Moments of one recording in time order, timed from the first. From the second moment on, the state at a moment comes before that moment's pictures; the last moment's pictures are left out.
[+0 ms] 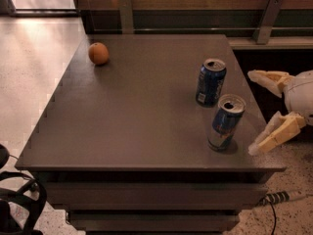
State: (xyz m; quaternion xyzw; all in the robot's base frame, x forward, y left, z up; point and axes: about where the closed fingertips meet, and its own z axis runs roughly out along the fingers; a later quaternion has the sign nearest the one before) arm 0.447 -0.199 0.898 -0.57 0.67 0.21 0.41
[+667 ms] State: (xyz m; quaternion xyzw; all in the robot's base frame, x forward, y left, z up) arm 0.456 -0.185 0.879 -0.55 0.63 0.28 0.47
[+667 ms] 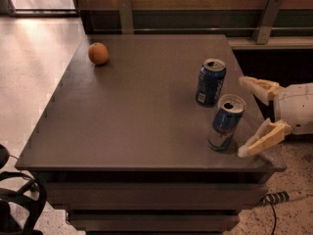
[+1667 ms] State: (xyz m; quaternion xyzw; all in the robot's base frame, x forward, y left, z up) arm 0.441 -0.176 0.869 -0.51 0.60 0.33 0.52
